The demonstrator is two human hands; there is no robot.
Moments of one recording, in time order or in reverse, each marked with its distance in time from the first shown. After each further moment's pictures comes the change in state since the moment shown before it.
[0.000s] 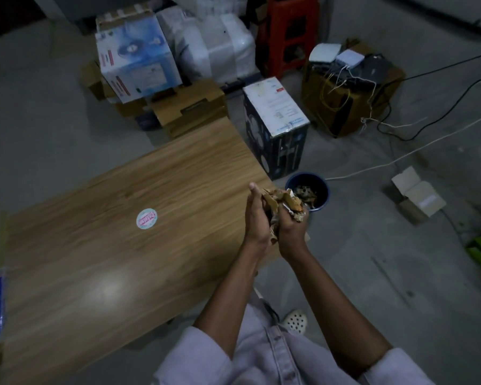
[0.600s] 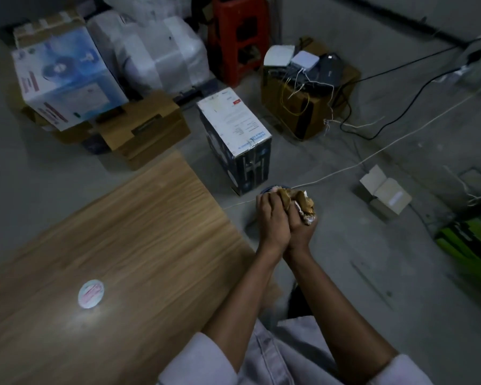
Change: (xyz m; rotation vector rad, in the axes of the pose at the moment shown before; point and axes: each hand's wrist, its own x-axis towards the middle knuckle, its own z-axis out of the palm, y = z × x) left_hand 0.138 -0.015 0.147 0.352 -0.030 0.110; right_hand 0.173 -0.010 -0.050 0.004 0.376 -0.031
